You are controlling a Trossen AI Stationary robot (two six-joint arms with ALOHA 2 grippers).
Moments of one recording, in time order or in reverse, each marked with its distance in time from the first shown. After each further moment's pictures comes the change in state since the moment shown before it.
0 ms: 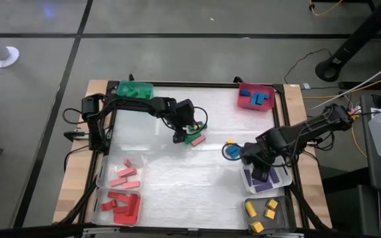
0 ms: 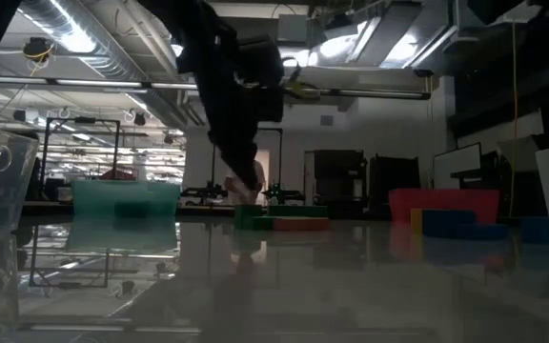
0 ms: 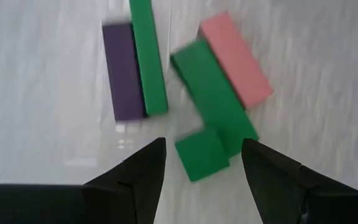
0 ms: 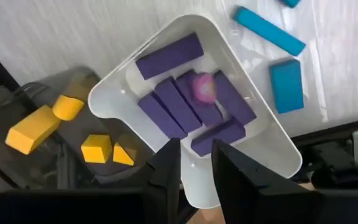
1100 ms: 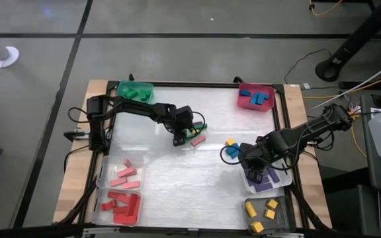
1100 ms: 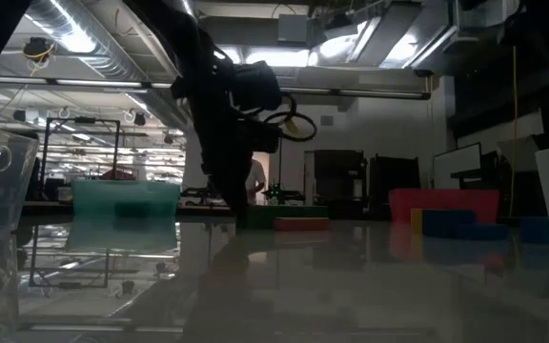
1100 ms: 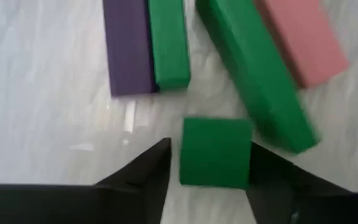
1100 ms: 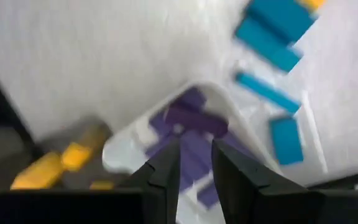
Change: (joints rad) left arm -0.008 0.057 -0.113 0.147 -0.074 -0.051; right arm 0.039 0.001 0.000 0.133 0.151 0.029
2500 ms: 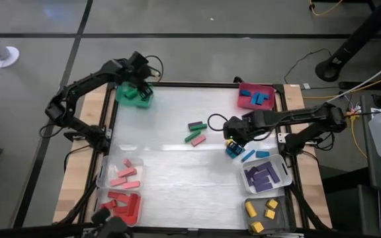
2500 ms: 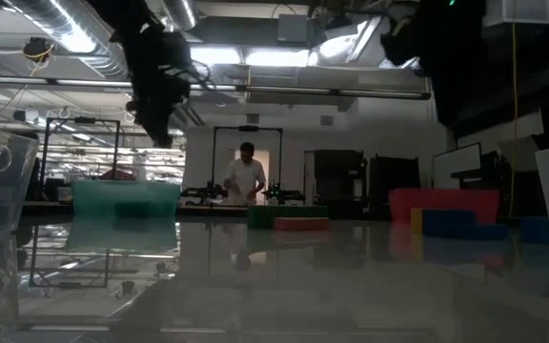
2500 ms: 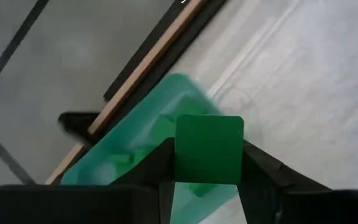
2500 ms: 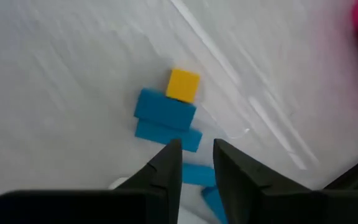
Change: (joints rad) left arm 0.622 -0.453 0.051 -0.463 -0.185 0.122; right arm -0.363 0.082 0.001 0.046 0.207 -0.076
